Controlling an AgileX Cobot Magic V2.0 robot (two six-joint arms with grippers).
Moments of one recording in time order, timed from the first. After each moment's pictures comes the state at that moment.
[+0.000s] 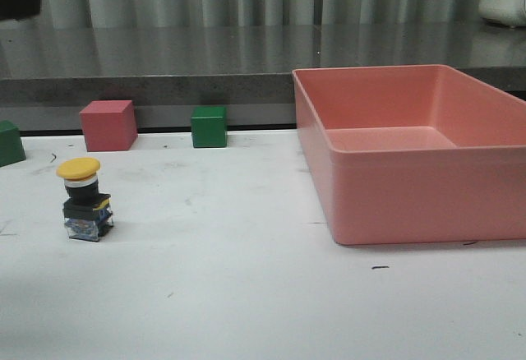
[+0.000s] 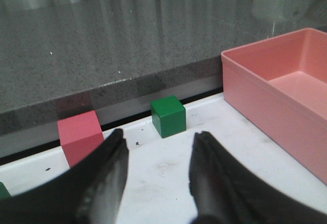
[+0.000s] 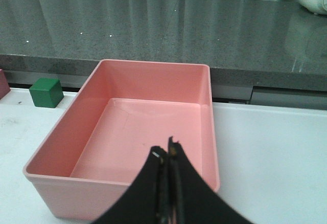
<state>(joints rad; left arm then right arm) -0.32 1.11 -0.47 0.22 -0.43 -0.13 0.15 0.41 -0.39 -0.13 0.21 0.17</state>
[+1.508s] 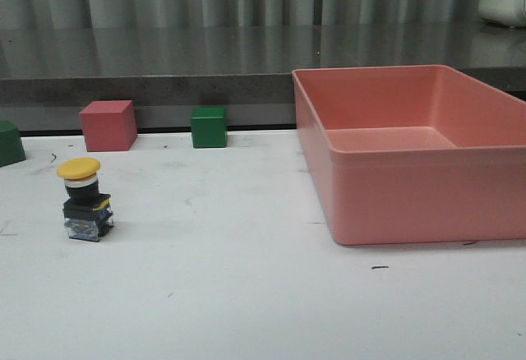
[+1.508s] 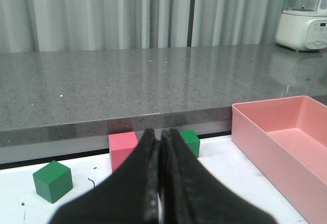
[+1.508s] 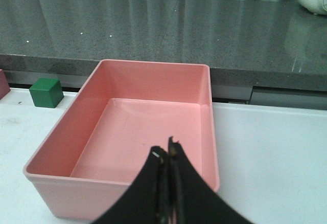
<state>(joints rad) -0.31 0.37 -0.45 0.17 0.19 -0.19 0.15 0.41 -0.39 -0.13 0.21 0.17</state>
